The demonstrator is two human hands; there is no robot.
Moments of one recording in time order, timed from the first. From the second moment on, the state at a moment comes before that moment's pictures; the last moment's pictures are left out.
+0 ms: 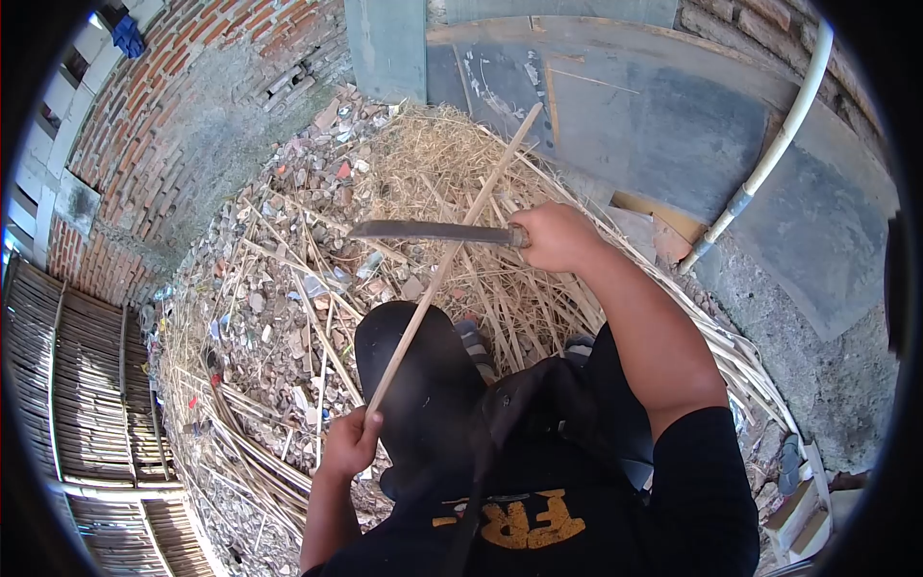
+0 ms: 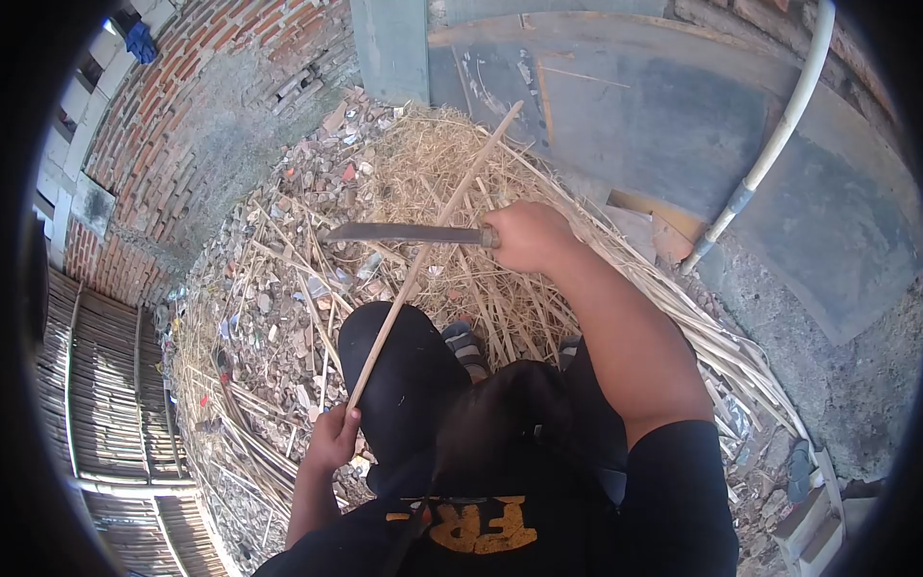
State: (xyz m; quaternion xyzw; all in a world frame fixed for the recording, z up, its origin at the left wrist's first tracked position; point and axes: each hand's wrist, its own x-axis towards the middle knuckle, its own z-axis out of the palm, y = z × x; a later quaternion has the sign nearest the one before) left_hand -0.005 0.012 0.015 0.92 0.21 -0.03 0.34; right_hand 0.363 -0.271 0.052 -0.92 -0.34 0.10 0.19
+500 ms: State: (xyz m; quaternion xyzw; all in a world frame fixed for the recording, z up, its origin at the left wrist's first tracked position) left_hand -0.012 0.015 0.002 0.89 0.22 -0.02 0.39; right_hand 0.367 -0.255 0.030 -0.89 -0.35 0.11 0.26
